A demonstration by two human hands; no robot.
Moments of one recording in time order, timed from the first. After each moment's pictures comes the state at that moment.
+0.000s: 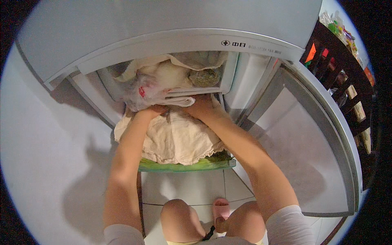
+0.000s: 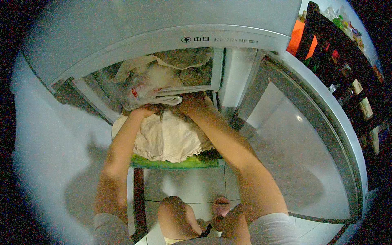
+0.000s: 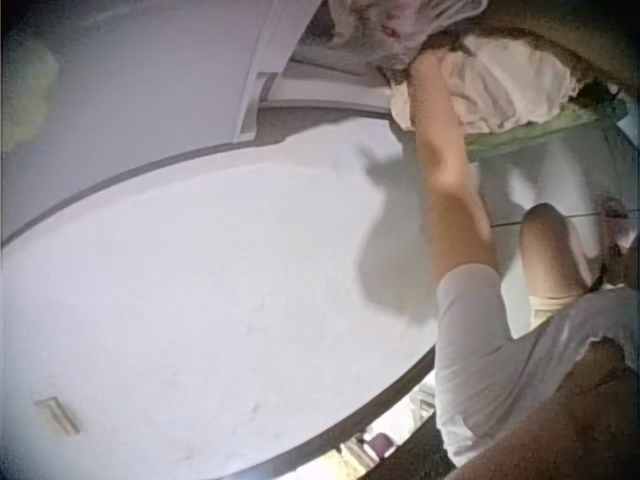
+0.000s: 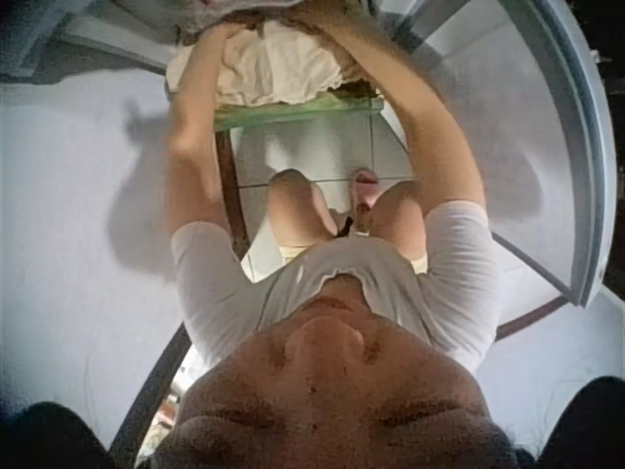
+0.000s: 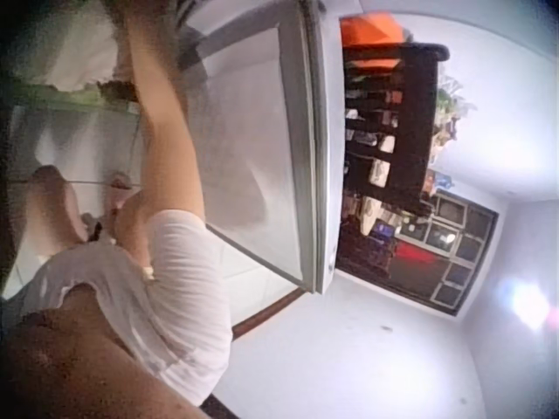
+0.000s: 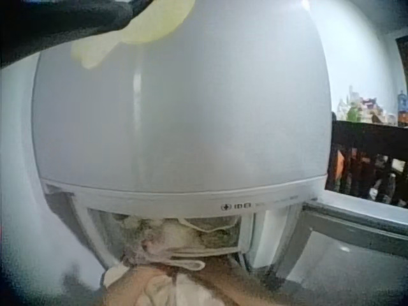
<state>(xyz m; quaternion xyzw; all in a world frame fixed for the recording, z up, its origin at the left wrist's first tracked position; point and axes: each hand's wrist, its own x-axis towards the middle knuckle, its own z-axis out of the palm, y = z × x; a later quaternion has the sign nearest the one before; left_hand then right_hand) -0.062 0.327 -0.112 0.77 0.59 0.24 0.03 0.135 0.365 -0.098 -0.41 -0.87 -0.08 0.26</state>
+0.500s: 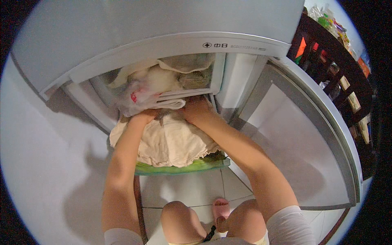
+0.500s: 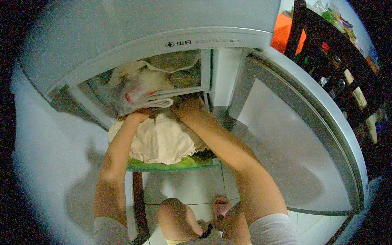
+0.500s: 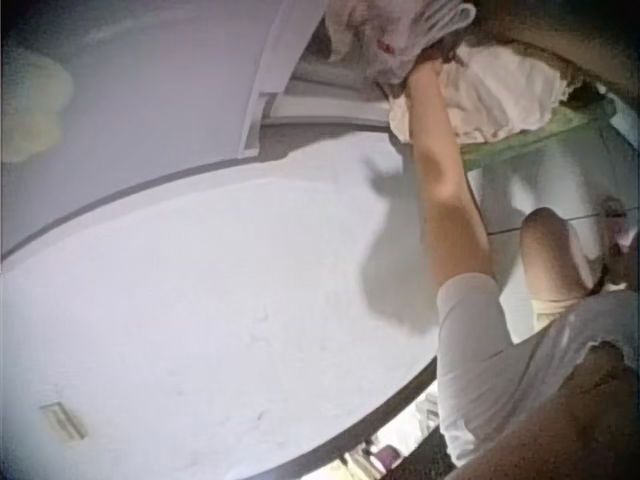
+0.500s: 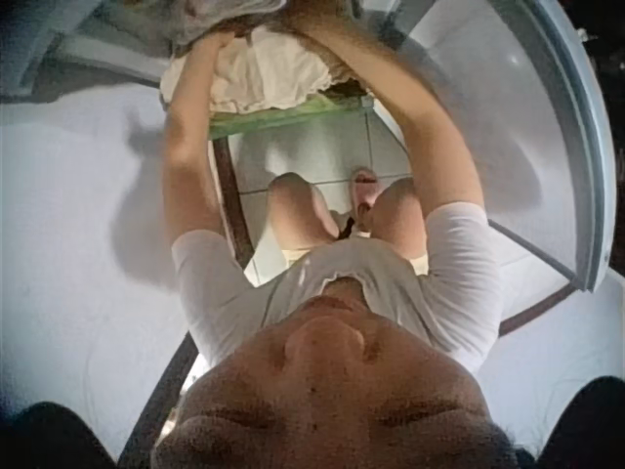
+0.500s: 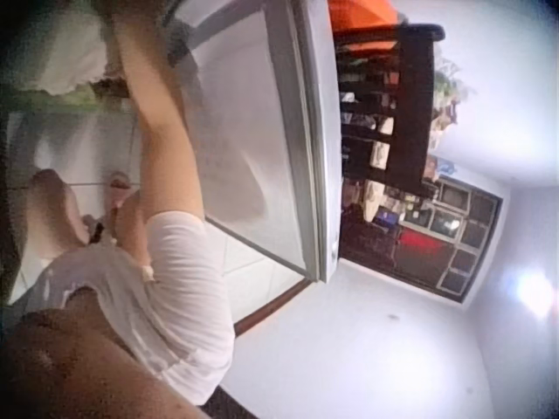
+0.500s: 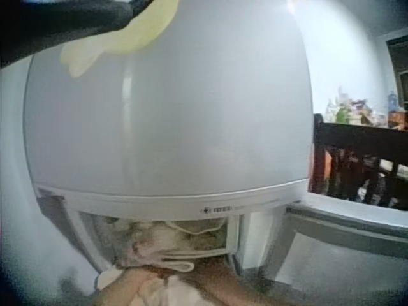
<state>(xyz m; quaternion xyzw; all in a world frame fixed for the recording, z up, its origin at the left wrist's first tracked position) -0.067 0.339 -0.118 0.75 0.63 0.18 -0.01 0.151 0.354 -0.090 -0.47 -0.86 -0.04 0.18</state>
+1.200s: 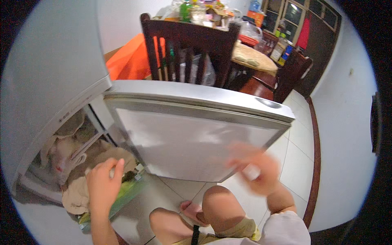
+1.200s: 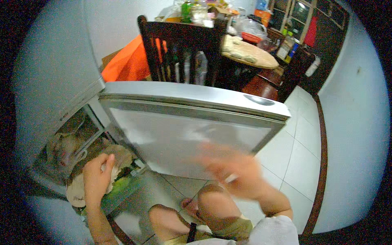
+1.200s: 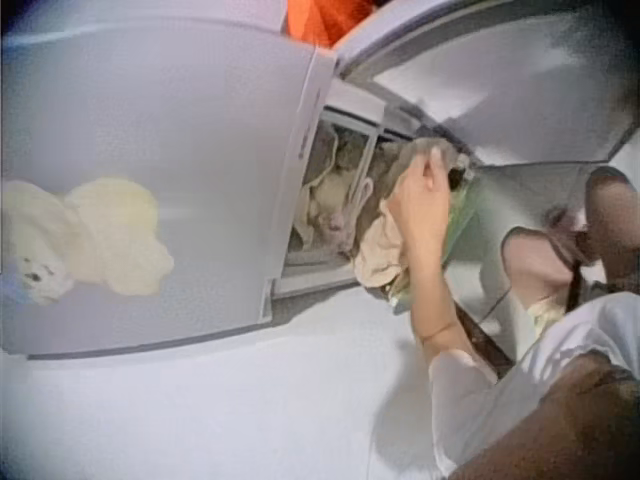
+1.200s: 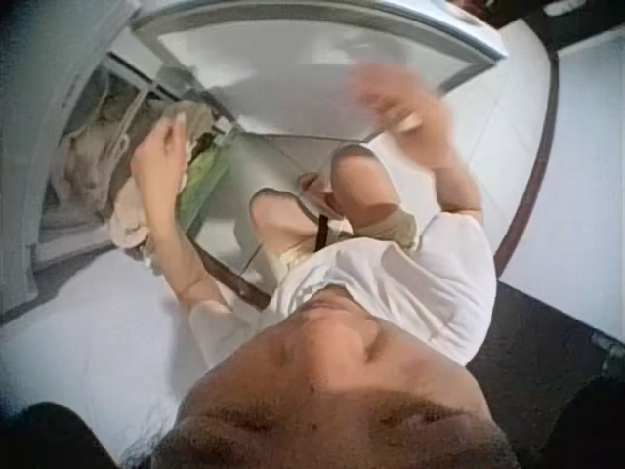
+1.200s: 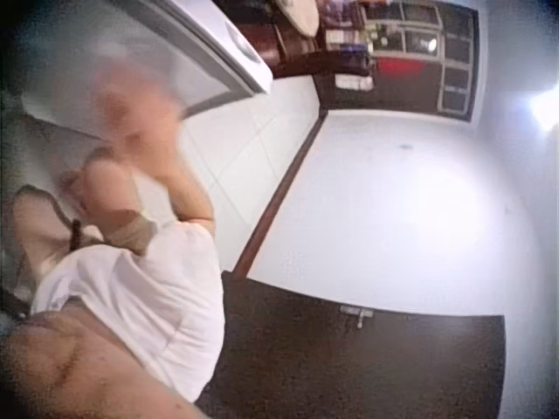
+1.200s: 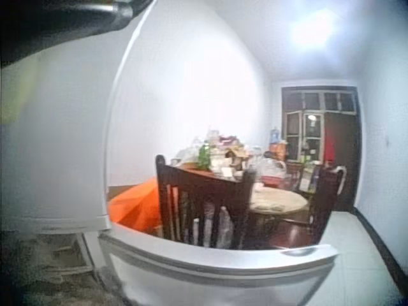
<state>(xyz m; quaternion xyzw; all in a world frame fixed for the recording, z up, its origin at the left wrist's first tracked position) 0.136 0.145 0.097 0.79 0.56 0.14 0.22 0.414 -0.023 0.133 -0.56 -0.75 0.00 0.34</state>
